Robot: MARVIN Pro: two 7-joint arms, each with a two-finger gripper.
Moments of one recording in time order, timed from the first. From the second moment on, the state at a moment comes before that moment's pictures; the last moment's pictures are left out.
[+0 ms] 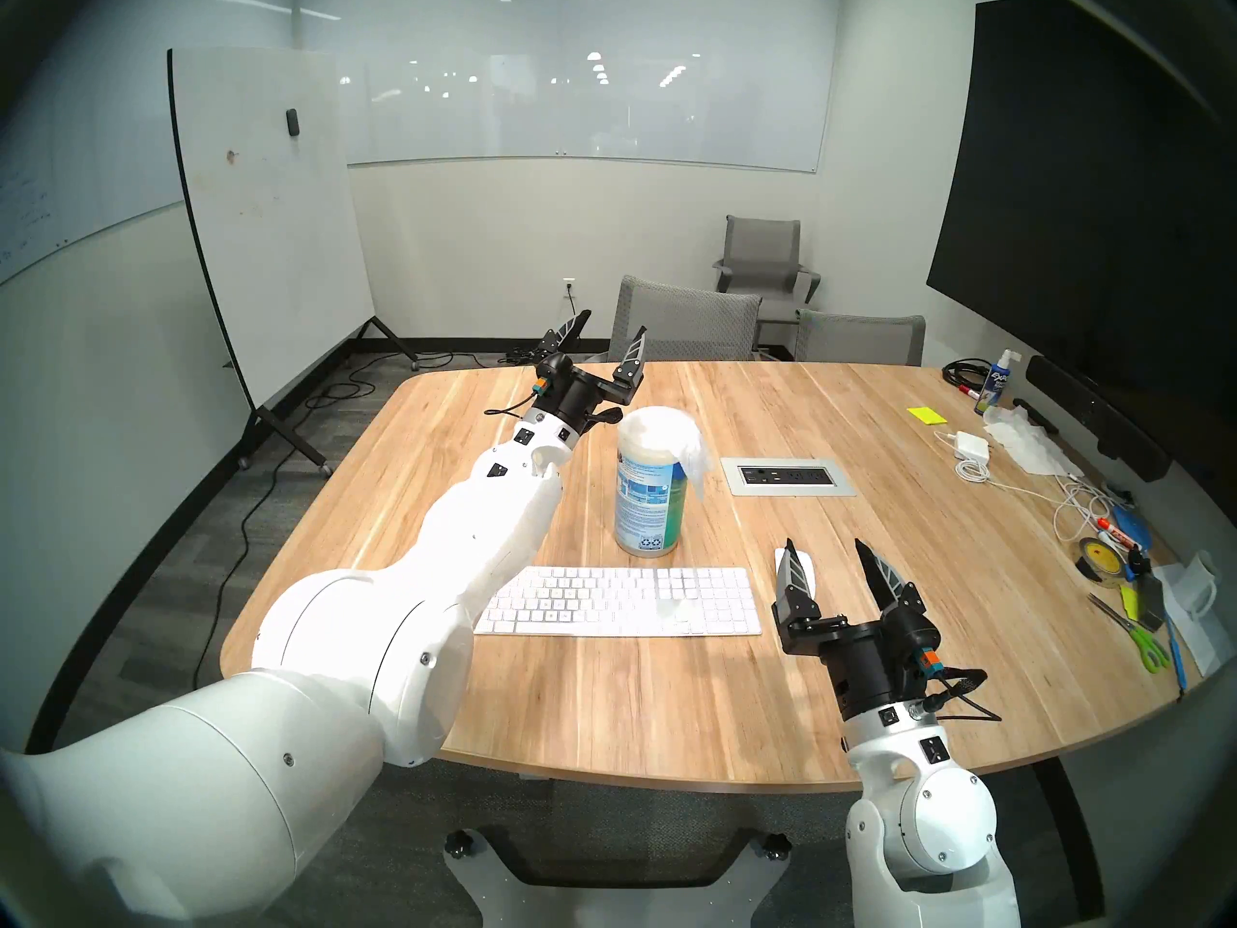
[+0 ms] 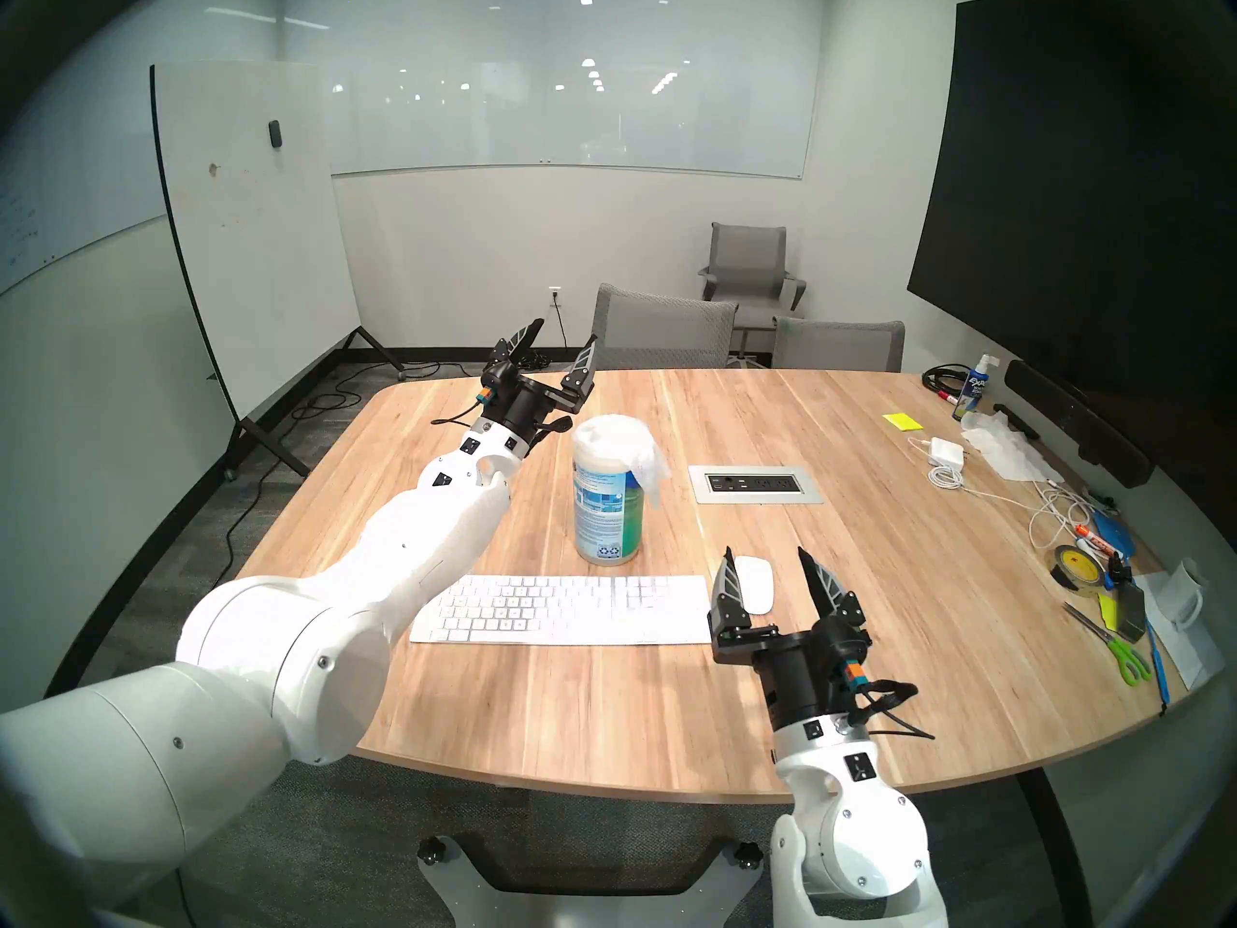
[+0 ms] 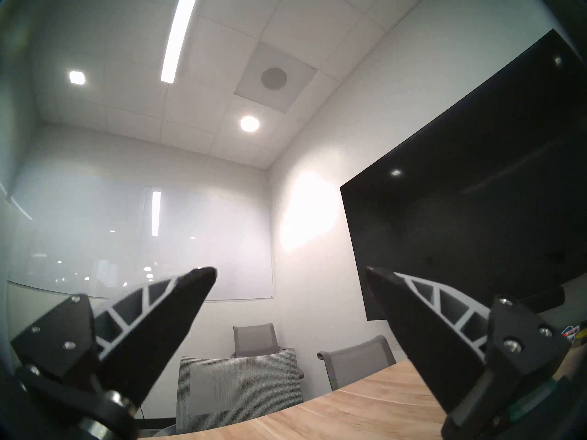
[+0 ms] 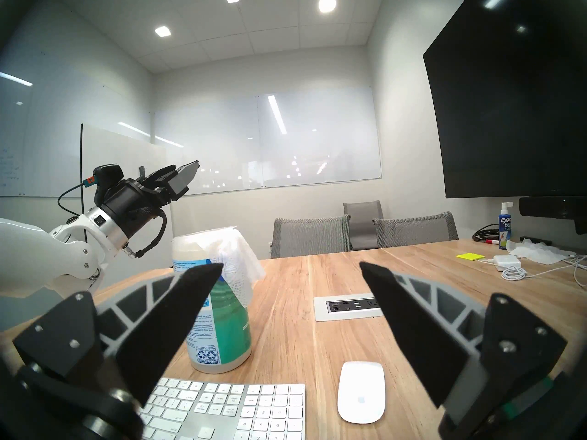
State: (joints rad) left arm 0.65 -1.62 -1.42 -0.43 -0.37 -0.88 -0.62; right arm -2.15 -1.63 1.63 -2.12 0.09 -0.23 0.18
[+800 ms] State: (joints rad) left arm 0.85 -1.65 -1.51 -0.76 -0.52 -0.96 -0.81; right arm -2.15 -1.63 1.63 -2.12 0.09 -0.23 0.18
